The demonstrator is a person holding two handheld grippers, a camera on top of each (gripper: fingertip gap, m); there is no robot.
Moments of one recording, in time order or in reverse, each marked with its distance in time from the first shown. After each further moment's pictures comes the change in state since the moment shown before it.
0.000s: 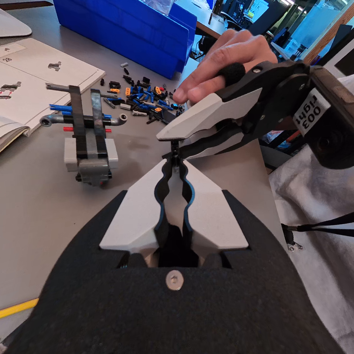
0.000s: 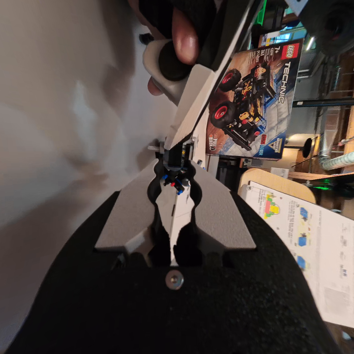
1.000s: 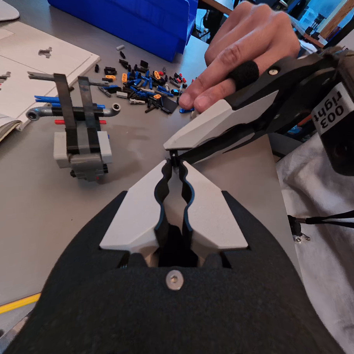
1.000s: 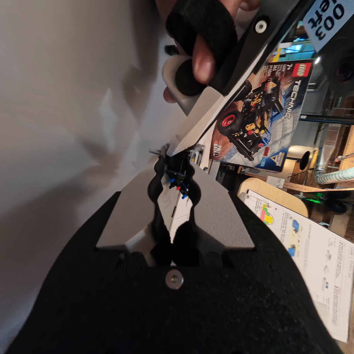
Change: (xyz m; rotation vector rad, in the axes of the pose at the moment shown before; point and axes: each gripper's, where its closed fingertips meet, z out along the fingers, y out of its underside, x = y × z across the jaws) left arm 0.002 0.011 0.004 -0.078 -0.020 0.034; right arm -0.014 -0.010 -0.003 -0.011 -0.038 -0.099
